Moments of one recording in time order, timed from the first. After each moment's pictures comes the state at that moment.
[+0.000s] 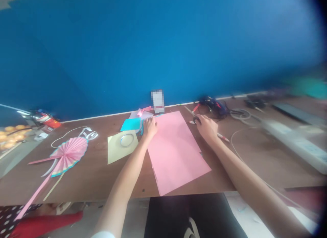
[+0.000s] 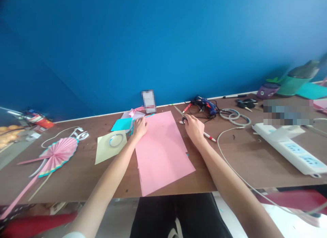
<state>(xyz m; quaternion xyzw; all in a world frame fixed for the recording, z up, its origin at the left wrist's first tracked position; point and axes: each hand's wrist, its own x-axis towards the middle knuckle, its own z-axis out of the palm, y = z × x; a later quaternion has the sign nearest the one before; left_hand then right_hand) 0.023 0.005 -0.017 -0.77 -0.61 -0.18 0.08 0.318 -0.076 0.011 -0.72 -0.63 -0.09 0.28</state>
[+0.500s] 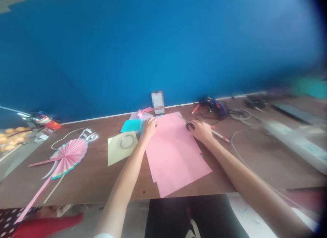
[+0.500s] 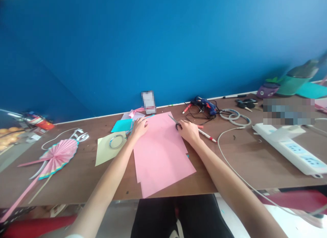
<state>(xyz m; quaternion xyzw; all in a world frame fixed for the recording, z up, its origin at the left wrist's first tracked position) 0.018 0.002 0.000 -0.82 -0.55 -0.17 0.07 0.302 -0.076 0.009 -0.67 -0.71 -0.05 0.21</state>
